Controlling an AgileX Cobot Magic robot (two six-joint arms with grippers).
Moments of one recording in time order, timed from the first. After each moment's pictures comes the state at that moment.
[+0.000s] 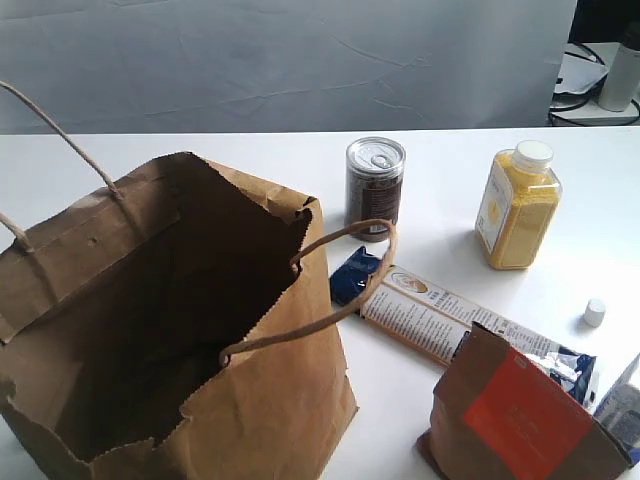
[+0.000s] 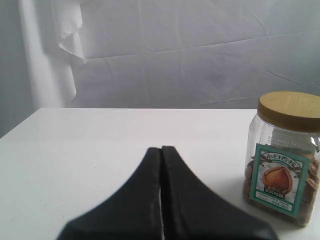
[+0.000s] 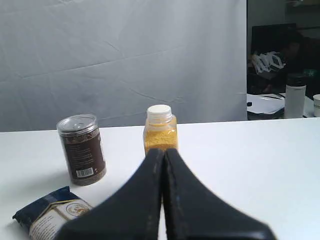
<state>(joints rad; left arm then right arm) 0.04 0.00 0.00 0.06 0.19 -0.04 0.34 0.01 0.00 0.16 0.12 -0.08</state>
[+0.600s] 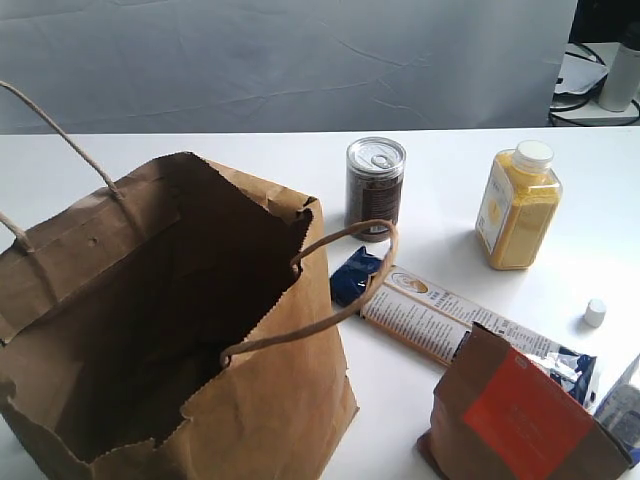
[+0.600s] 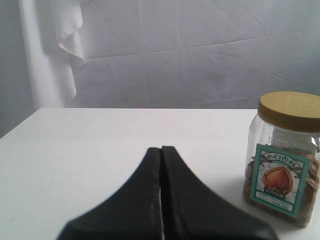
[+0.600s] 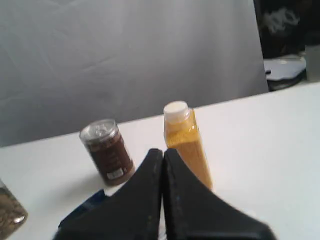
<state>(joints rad) 0.04 0.00 0.00 0.06 0.19 -0.04 0.34 0.23 -0.15 0.35 0.15 -0.08</state>
